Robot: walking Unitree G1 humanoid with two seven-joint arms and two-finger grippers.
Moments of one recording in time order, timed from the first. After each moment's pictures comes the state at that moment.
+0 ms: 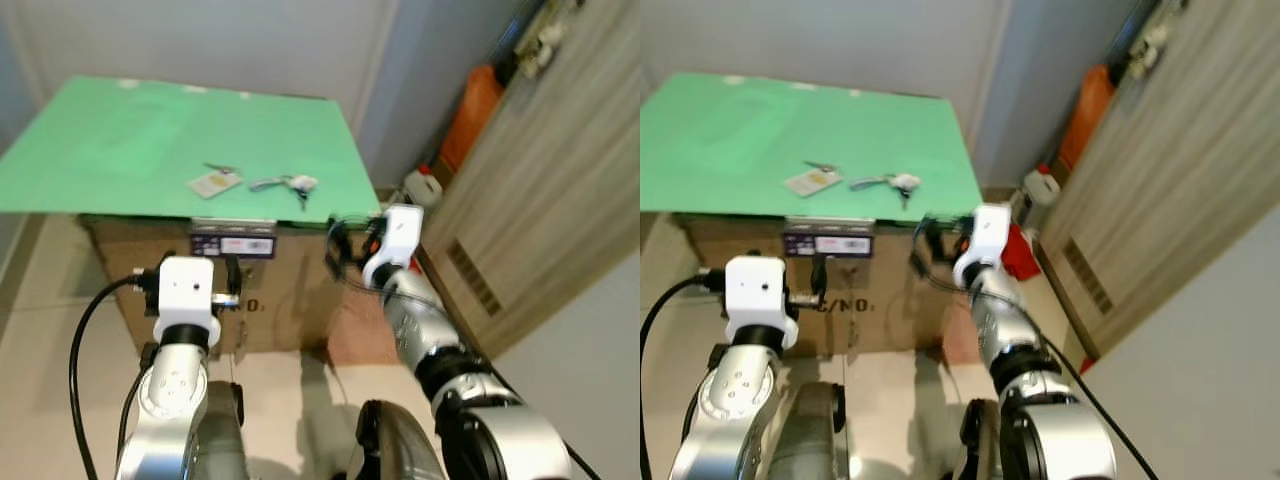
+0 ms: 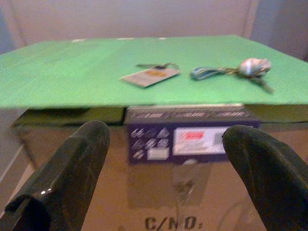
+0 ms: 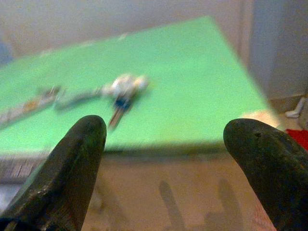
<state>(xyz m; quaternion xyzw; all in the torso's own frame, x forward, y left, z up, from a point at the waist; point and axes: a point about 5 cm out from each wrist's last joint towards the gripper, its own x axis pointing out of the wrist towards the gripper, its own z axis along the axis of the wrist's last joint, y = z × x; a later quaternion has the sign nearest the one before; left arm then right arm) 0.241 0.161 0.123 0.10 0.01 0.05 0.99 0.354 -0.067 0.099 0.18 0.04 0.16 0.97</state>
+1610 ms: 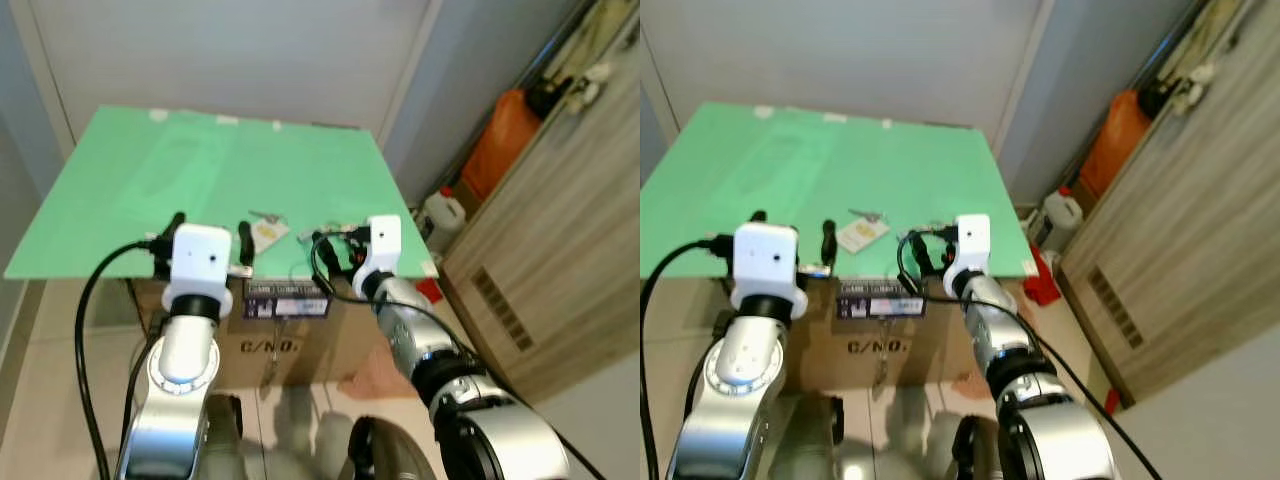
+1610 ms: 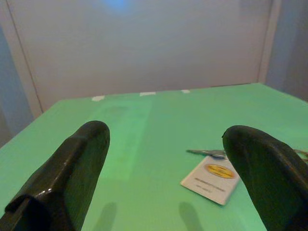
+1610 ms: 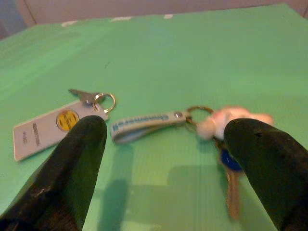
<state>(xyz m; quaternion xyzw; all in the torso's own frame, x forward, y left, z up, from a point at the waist) 0.249 0.144 0.160 0.13 -0.05 0.03 0.99 0.344 -0.051 0.079 0.12 0.09 0.21 0.97</state>
